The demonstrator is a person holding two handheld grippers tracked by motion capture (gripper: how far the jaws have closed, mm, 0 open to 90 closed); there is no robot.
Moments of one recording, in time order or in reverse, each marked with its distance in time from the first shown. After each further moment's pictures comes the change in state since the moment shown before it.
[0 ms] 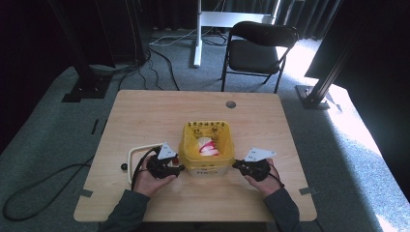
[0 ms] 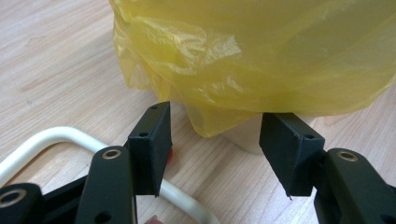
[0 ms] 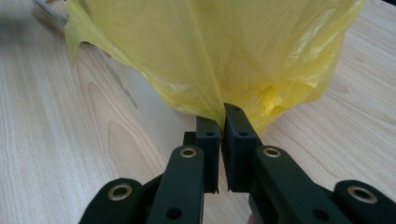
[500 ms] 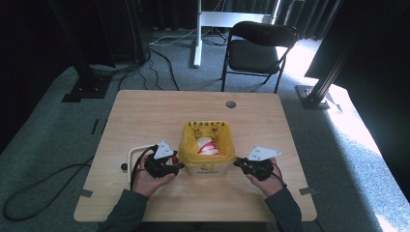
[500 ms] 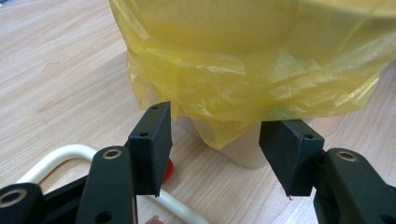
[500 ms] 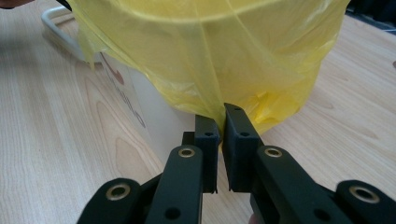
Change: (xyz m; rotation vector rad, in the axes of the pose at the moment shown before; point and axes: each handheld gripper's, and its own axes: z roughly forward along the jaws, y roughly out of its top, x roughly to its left) left arm -0.003 0.009 -0.016 -0.063 0.005 0.006; right arm 0.002 0.009 -0.015 -0.055 -0.012 0.002
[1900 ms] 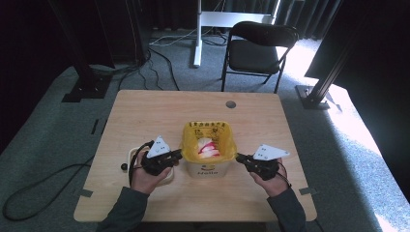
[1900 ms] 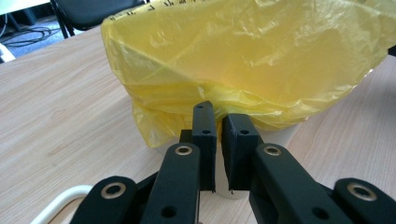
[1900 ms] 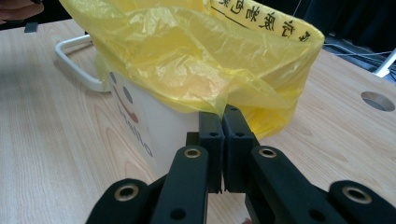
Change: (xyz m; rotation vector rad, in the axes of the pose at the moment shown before) left arm -0.005 0.022 -0.029 -0.121 -0.034 0.032; right arm 0.008 0.022 -0.027 -0.074 -0.035 -0.015
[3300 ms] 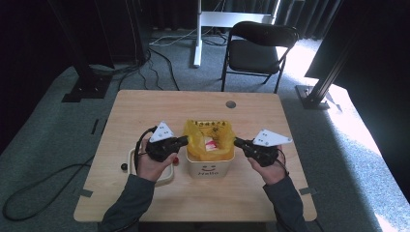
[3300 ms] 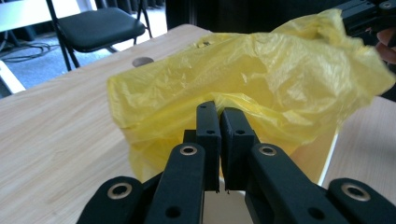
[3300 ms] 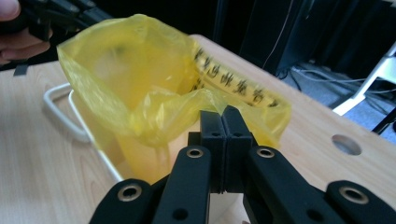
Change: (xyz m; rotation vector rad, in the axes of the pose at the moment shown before) left arm 0.005 0.043 0.009 -0.050 -0.021 -0.023; right arm -0.008 0.046 -0.001 -0.082 -0.041 -0.009
